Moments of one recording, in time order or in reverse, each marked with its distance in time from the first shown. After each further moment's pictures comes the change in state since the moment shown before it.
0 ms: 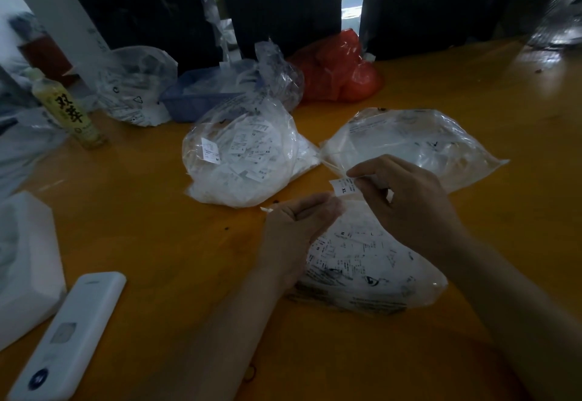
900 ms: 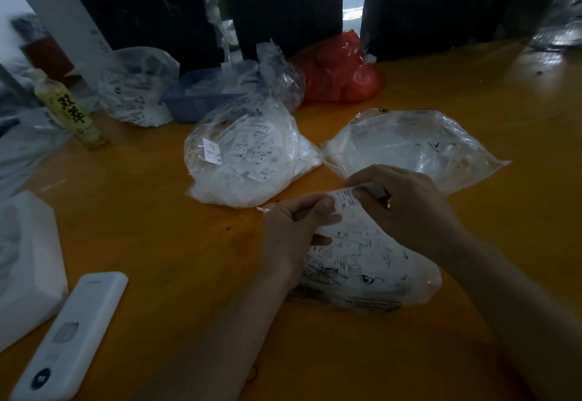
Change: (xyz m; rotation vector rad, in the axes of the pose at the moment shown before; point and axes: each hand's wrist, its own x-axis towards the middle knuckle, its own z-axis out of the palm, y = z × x) left_hand -0.004 -0.001 -0.001 0.214 0.126 0.104; right_hand -0.001 0.005 0.002 0.034 -0.136 0.083
